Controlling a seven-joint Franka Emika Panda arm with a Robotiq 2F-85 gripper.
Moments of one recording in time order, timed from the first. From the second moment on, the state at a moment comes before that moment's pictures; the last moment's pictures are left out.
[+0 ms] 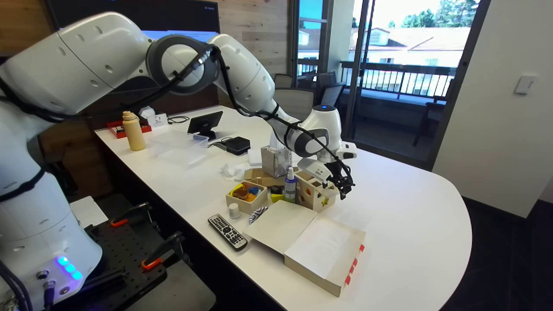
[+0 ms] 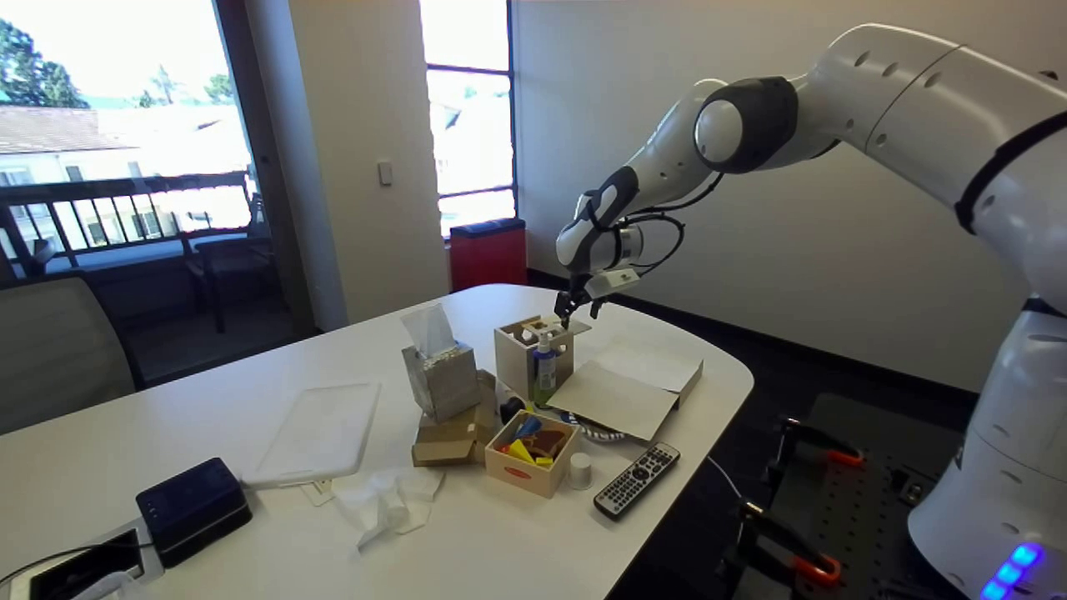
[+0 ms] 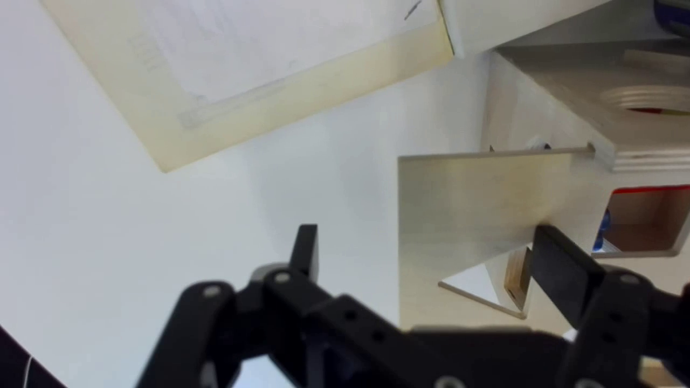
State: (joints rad) arm -0.34 1.06 -0.10 -1.33 0.10 2.64 -0.17
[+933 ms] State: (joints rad) arm -0.35 0.88 -0.02 -1.40 0.10 2.66 -0.17
